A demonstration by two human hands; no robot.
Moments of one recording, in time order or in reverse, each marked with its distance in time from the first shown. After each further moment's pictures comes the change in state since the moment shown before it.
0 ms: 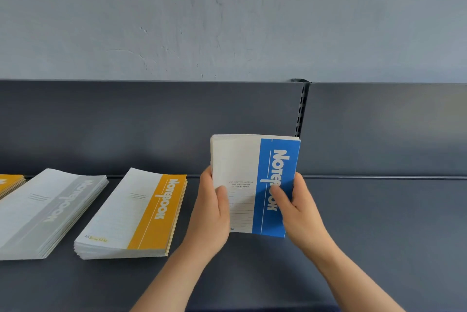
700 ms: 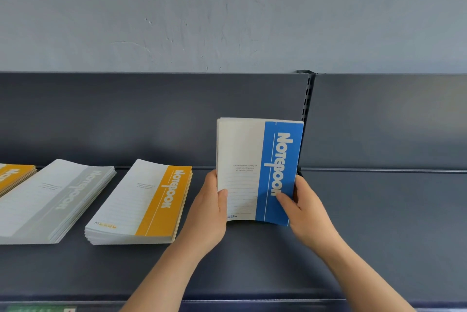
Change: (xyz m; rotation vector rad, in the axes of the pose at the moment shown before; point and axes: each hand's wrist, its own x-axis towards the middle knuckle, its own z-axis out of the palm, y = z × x) left_hand -0.004 -0.017 -0.007 0.246 -0.069 -0.091; right_hand -0.004 0.023 -0.007 -0.172 -0.054 0.063
